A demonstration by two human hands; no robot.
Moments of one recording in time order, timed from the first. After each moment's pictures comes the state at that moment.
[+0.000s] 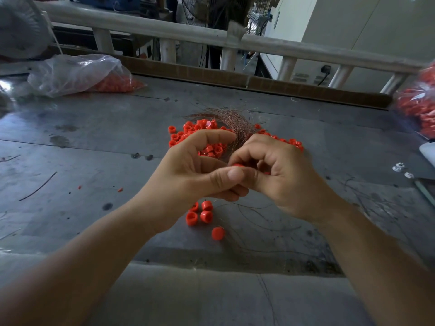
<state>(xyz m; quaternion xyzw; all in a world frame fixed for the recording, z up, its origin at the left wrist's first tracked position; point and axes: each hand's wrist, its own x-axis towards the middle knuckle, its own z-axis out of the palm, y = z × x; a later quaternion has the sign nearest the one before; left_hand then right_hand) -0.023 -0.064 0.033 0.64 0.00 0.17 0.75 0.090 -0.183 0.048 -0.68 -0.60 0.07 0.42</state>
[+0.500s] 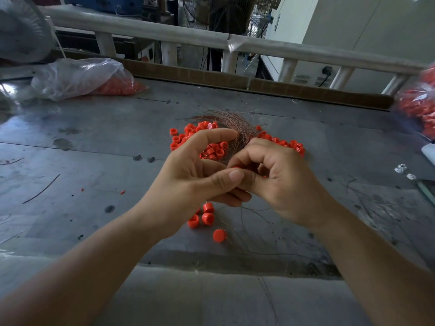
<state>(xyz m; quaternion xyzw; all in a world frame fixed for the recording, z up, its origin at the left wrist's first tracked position) -0.025 -0.067 0.034 0.64 0.00 0.19 0.75 0.083 -0.183 0.048 -0.68 -0.58 0.08 0.44</state>
